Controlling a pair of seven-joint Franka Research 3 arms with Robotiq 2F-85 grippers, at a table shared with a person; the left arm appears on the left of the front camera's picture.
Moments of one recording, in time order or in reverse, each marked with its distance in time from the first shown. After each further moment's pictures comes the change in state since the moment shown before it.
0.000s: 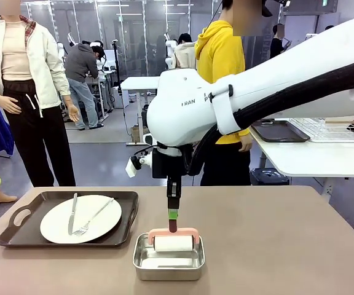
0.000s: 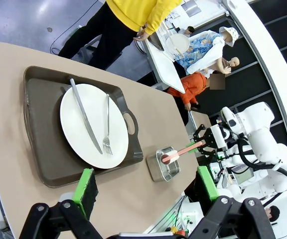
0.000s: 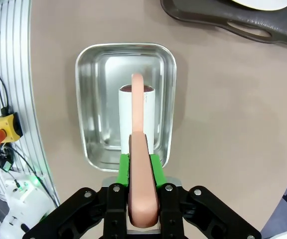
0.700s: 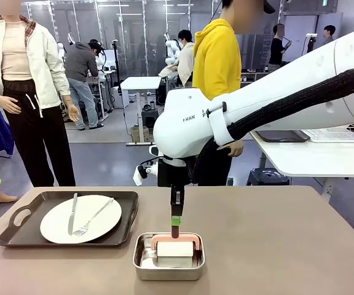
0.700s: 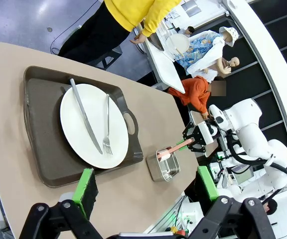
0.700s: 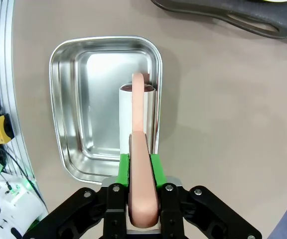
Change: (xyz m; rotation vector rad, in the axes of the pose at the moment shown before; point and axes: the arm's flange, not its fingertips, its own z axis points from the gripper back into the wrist) left arm 0.000 0.000 0.000 0.000 0.000 0.000; right arm -0.011 -0.028 -0.033 0.033 -0.019 0.011
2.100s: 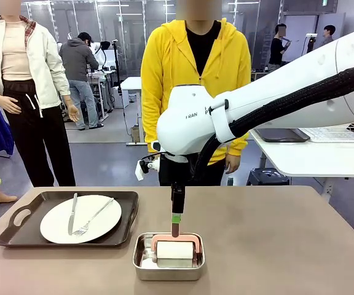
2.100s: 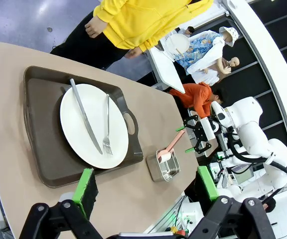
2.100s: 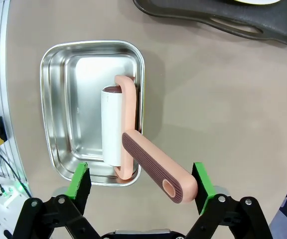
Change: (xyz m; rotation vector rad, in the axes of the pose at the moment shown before) left arm 0.000 0.000 0.000 0.000 0.000 0.000; right arm -0.002 -0.009 0.009 -0.034 -0.033 0.015
